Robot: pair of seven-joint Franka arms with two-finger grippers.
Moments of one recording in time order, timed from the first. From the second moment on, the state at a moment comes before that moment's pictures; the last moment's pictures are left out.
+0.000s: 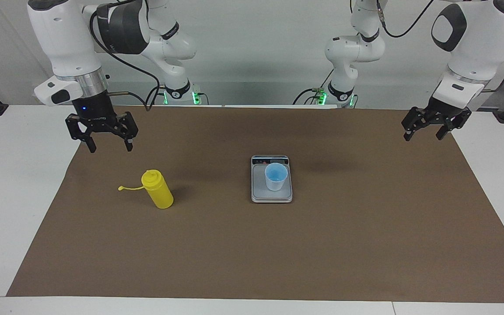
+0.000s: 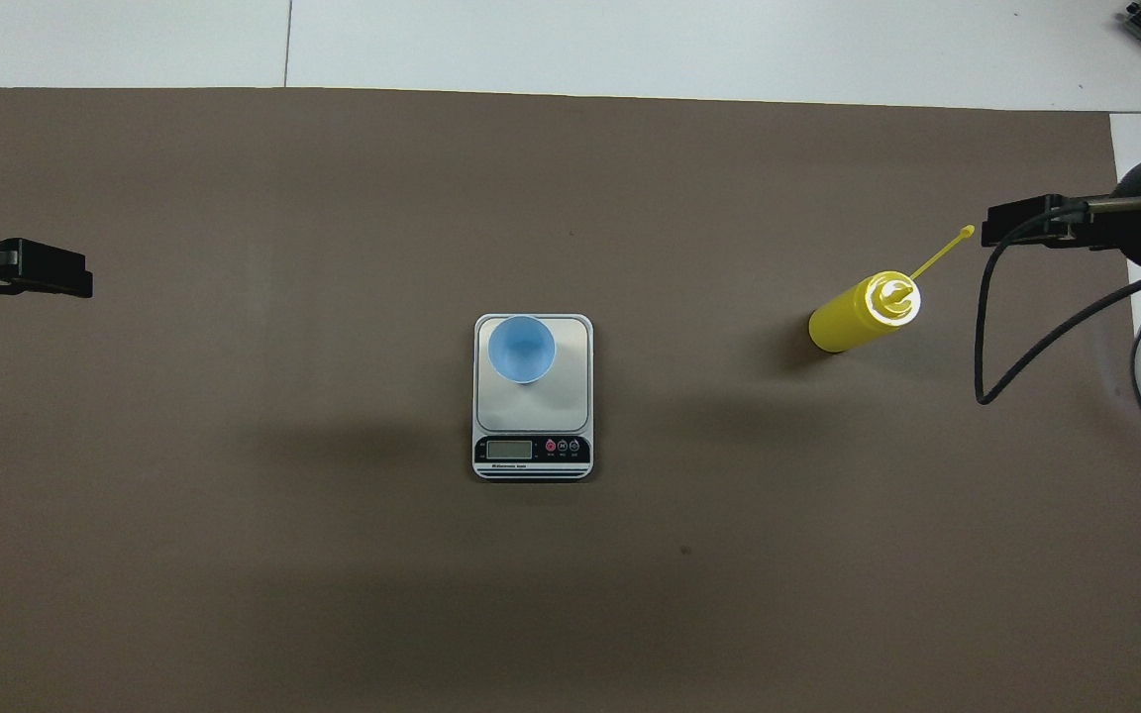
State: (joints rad) left arm -0.04 0.00 0.00 -1.64 0.00 1.74 -0.01; right arm -0.07 0.07 0.08 -1.57 -0.01 1.83 0.05
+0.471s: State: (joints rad) left arm -0.04 0.00 0.00 -1.64 0.00 1.74 -0.01; right arm -0.07 0.07 0.08 -1.54 -0.01 1.66 0.06
